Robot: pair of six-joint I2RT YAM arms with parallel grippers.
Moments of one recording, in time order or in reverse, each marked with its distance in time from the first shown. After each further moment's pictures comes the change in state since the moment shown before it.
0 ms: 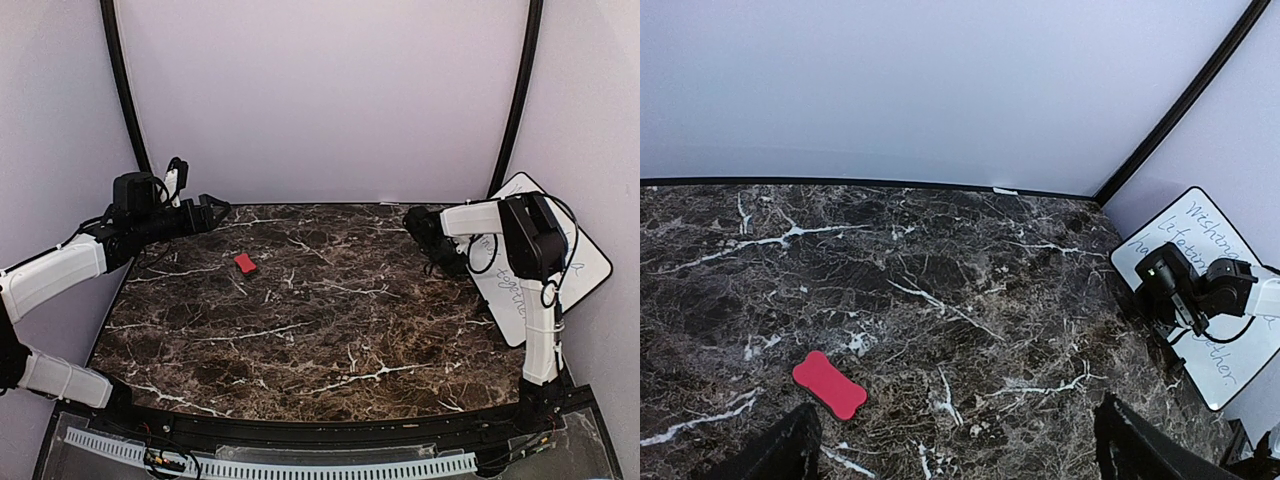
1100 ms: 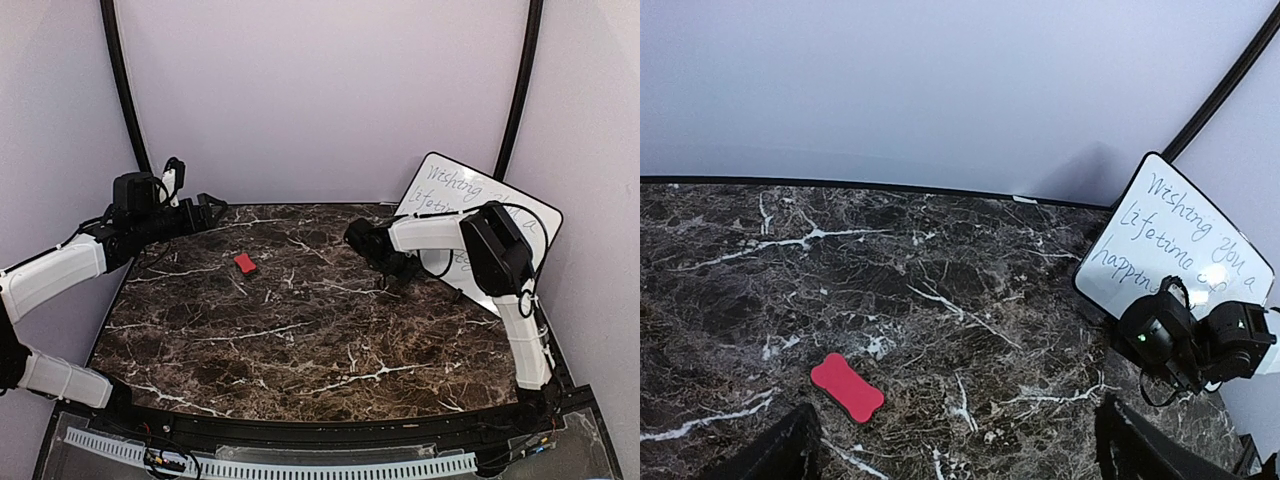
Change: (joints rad) left arm 0.000 -0.001 0.000 -0.003 -0.052 -0.008; right arm 0.280 0.110 0.169 -0.050 0.032 -0.066
